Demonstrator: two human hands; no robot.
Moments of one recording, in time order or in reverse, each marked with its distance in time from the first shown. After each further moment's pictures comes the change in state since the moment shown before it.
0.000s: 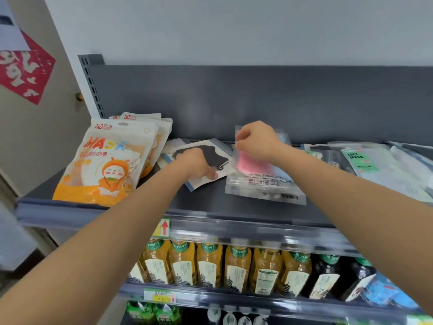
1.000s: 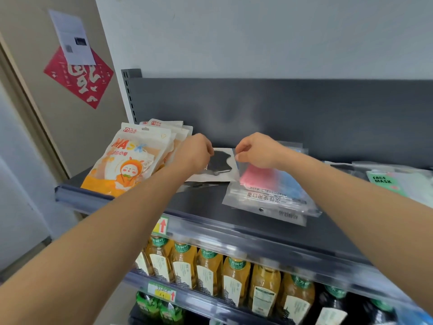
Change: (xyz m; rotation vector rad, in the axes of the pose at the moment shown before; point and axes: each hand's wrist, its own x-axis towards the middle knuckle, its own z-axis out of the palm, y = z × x) left_hand -0.017 0.020 -0.023 -0.083 0.422 -0.024; right_hand 0.020 0.012 -0.013 -0.047 -0.274 -0.260
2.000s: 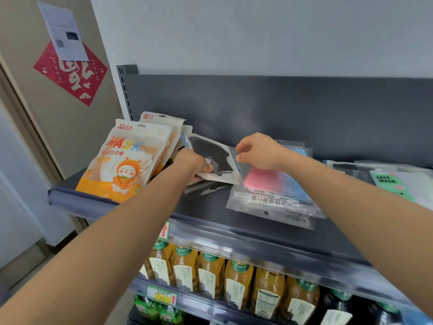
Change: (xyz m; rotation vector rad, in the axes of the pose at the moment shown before) left_hand 0.015 -0.018 0.021 -0.532 -0.148 -0.519; right_hand 0.006 -0.002 0.007 0.016 0.013 0.033
